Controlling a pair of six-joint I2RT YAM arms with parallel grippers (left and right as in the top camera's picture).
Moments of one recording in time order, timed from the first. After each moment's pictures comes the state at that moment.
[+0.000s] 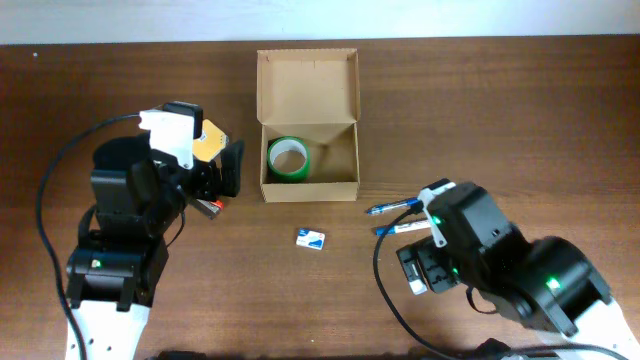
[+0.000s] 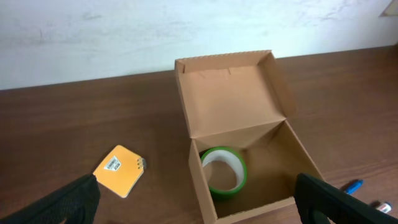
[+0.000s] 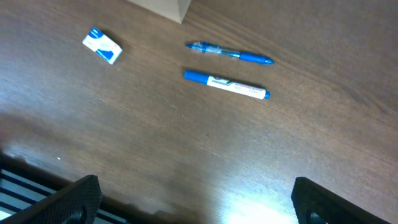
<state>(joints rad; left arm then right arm) -0.09 1.02 1.06 -0.51 0.19 0.00 0.61 1.06 1.26 -1.35 0.12 0.18</state>
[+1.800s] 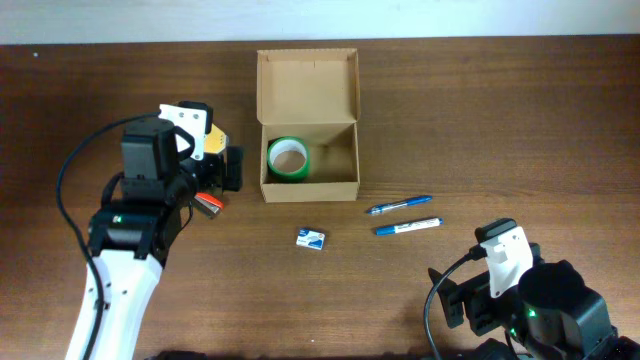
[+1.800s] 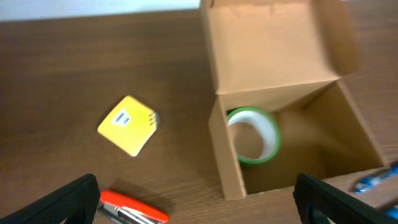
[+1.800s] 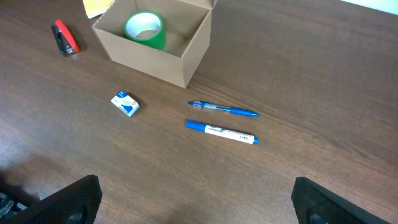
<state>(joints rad) -0.09 1.20 1.06 -0.57 0.10 0.00 0.62 0.60 1.10 -1.22 0.14 0.15</state>
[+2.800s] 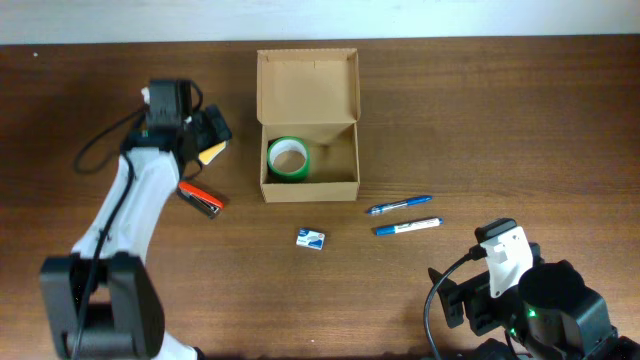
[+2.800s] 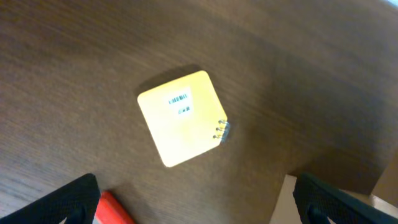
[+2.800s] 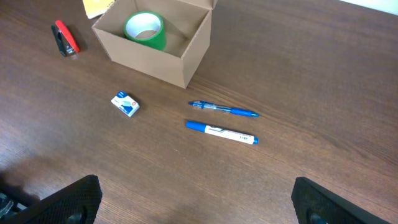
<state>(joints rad) -0.02 1.75 1.32 -0.55 -0.11 -0.45 0.62 0.60 1.10 -1.22 0.14 0.15</state>
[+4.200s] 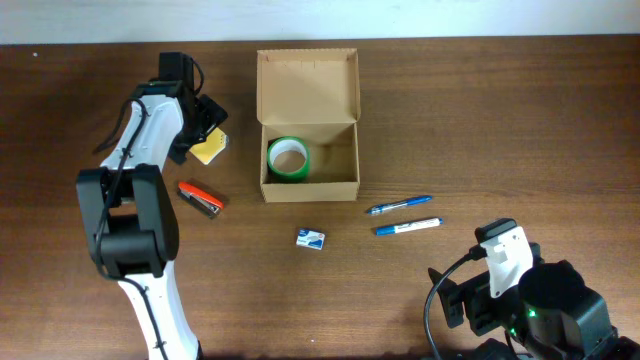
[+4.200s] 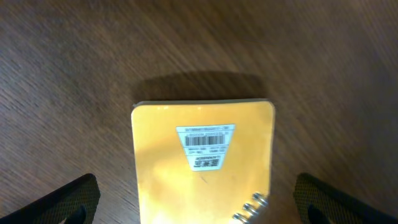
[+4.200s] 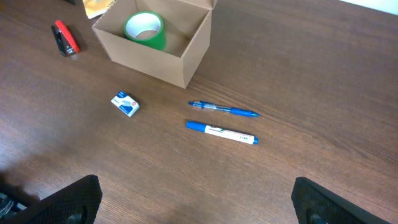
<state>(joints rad) 0.03 2.22 1.75 -0.83 -0.05 -0.79 0.62 0.60 1.10 -1.22 0.14 0.15</state>
